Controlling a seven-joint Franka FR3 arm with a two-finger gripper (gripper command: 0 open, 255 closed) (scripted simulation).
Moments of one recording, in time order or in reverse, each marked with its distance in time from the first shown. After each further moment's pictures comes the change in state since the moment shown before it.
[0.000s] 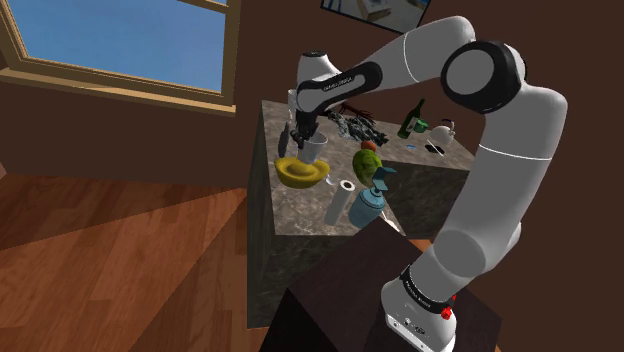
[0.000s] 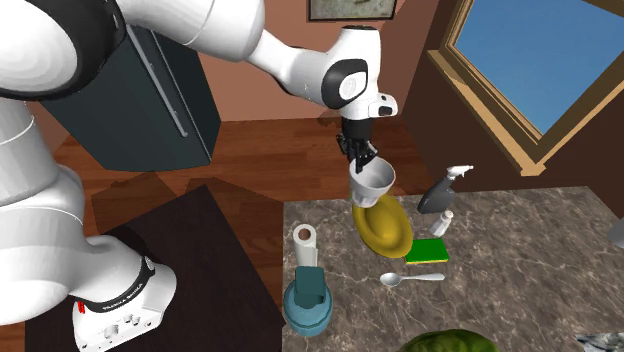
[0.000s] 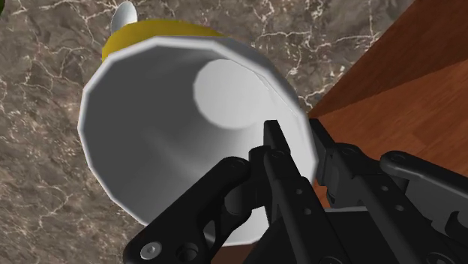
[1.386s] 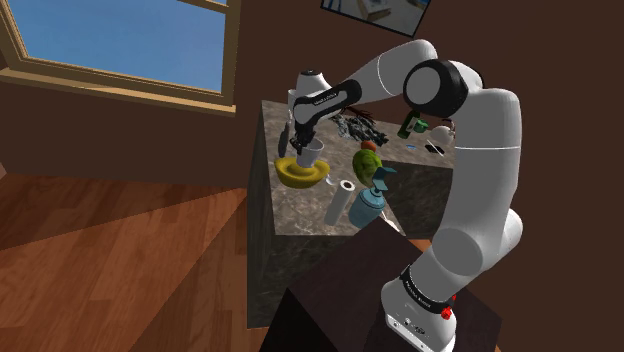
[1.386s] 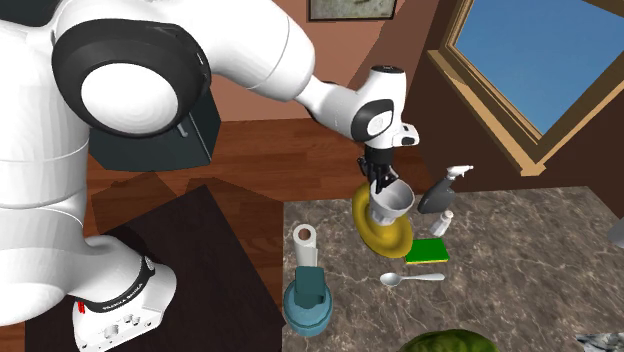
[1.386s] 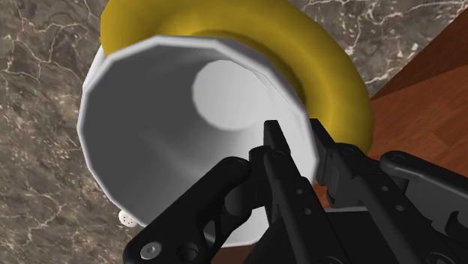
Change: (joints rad) arm -0.041 0.242 -0.039 0.183 -0.016 0.074 -0.059
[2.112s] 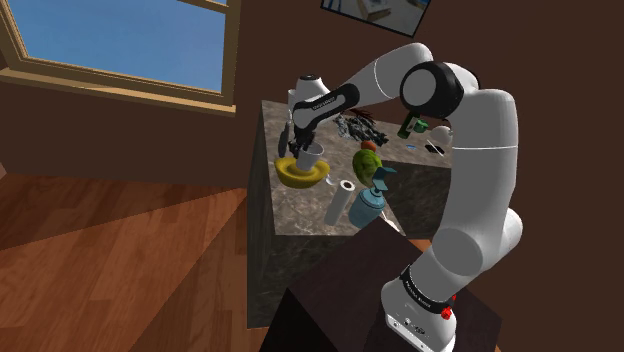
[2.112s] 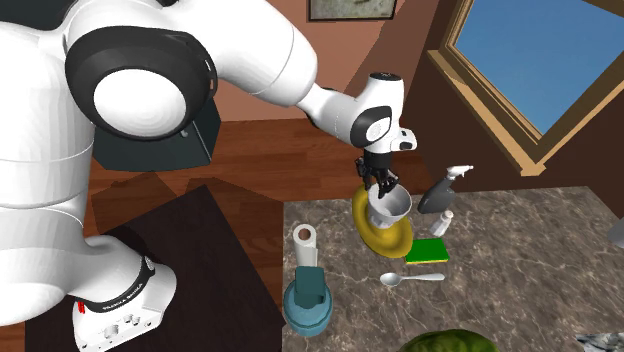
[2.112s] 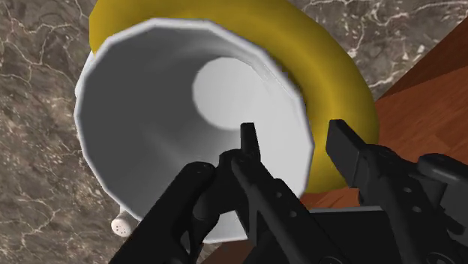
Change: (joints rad) arm 0.002 0.024 -0.004 -0.004 -0.006 0.028 0.009
